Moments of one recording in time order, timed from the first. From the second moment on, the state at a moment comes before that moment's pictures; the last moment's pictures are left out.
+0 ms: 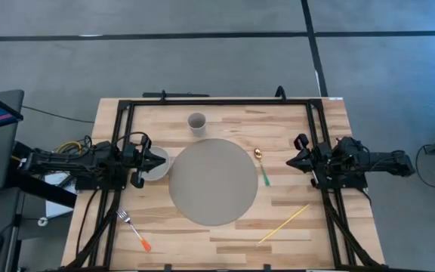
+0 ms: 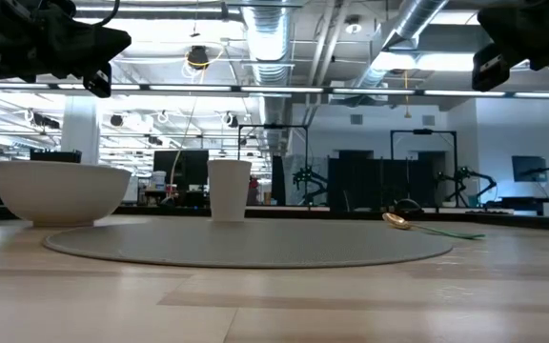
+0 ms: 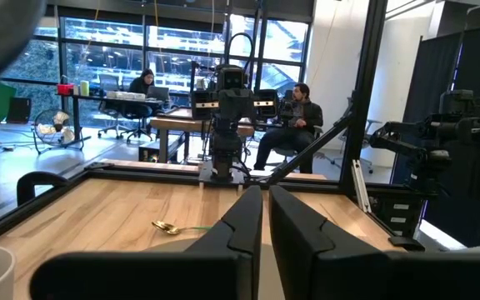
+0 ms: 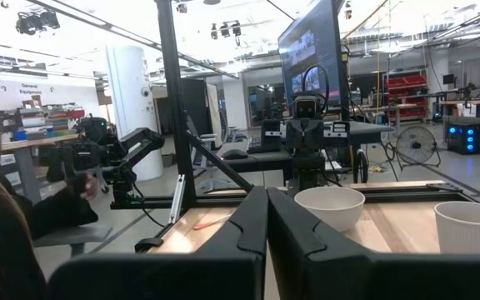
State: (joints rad) left arm -0.03 0.24 0.03 0.37 0.05 -0.06; right arm 0.00 0.00 0.08 0.14 -0.18 0.13
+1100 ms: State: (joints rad) left arm -0.03 0.24 0.03 0.38 -0.13 -0.06; right arm 0.00 0.00 0.08 0.14 -0.18 0.13
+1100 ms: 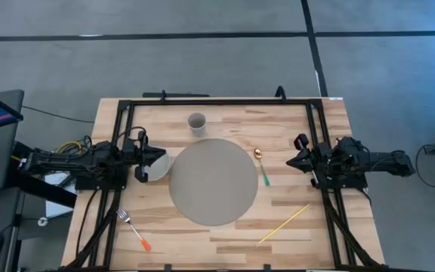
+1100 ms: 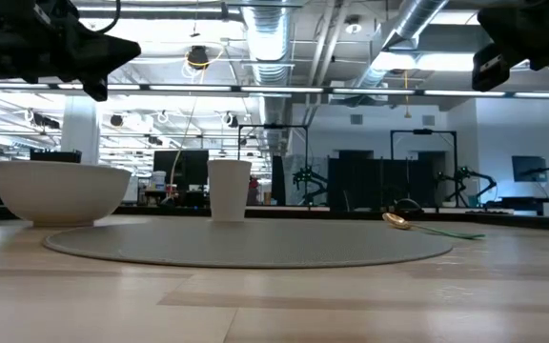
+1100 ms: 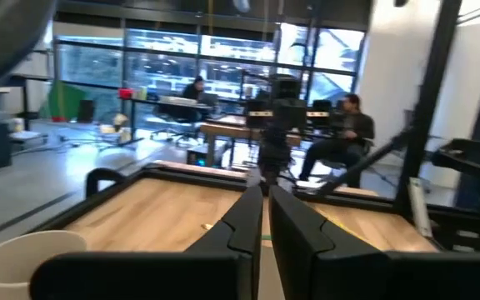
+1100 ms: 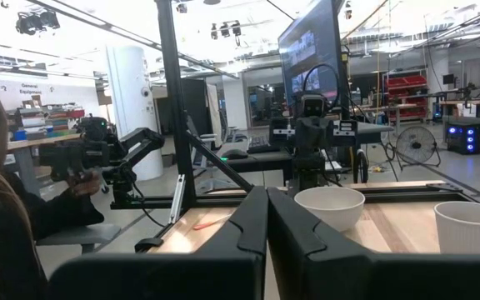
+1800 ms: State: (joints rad) left arm -0.03 0.41 0.03 0.38 -0.20 -0.06; right arm 0.00 0.00 0.08 0.14 -0.18 0.13
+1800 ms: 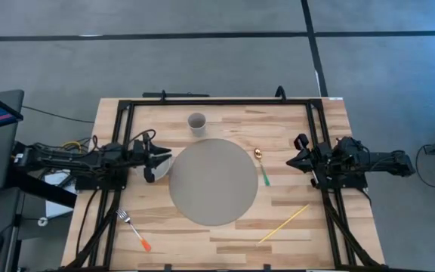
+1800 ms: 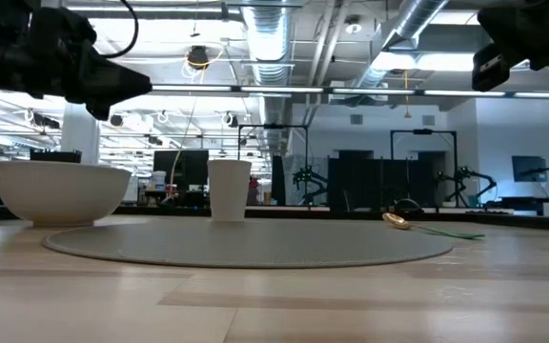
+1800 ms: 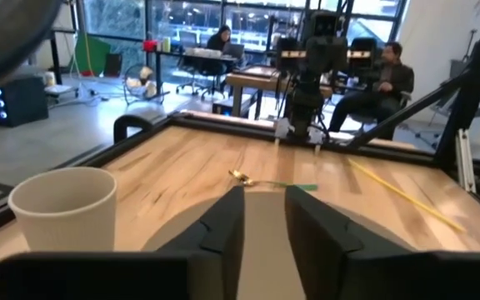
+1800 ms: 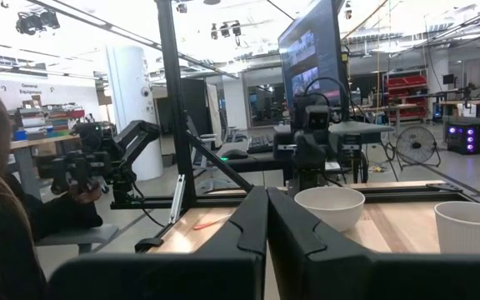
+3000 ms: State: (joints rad) left arm -0.03 0.61 0.36 -0.32 -0.21 -0.26; right arm 0.00 0.00 0.08 0.15 -0.18 0.07
